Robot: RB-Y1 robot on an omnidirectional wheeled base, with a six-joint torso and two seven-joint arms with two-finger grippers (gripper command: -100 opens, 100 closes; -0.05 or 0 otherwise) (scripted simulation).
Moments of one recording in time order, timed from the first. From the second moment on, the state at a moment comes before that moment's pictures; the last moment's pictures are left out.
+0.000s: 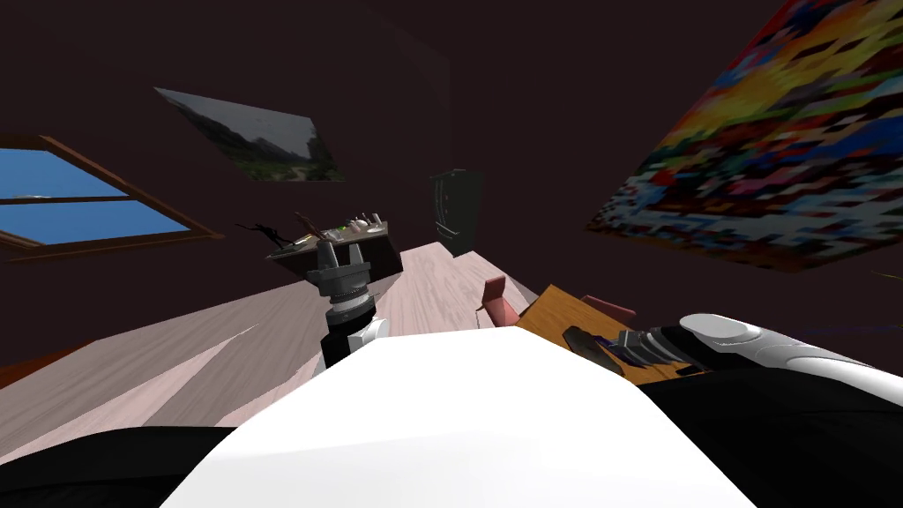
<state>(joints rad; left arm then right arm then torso) 0.46 0.05 0.03 -2.36 0.06 -0.64 0.06 0.32 -1.37 0.27 -0.77 1.14 -0.96 0.00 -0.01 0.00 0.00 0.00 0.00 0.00</state>
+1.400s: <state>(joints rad) 0.46 0.05 0.03 -2.36 0.06 -0.64 0.06 0.38 -1.44 0.23 -0.79 1.10 -1.05 -0.03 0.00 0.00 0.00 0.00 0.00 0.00</state>
